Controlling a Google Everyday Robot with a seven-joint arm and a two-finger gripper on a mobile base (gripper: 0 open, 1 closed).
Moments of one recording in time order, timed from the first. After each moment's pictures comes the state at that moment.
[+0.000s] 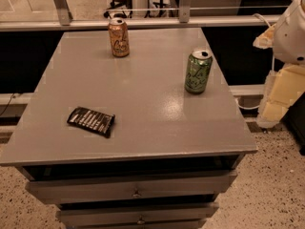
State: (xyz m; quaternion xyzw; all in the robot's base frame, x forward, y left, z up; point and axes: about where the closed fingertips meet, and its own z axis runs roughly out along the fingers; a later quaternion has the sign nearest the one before) arm 0.438 -0.217 0.976 -0.60 0.78 -0.03 0.16
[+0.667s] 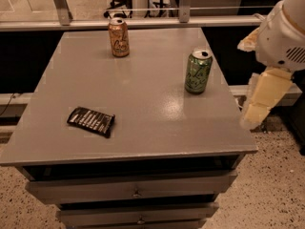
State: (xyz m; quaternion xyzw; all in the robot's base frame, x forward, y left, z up) arm 0.442 -0.192 0.969 -0.61 0.77 -0.02 0.17
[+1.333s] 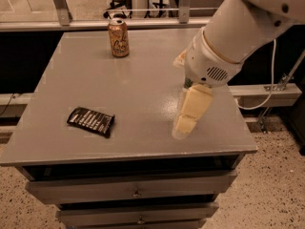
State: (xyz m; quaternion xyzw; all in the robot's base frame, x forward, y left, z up) arm 0.452 -0.062 0.928 -0.66 0.72 0.09 0.21
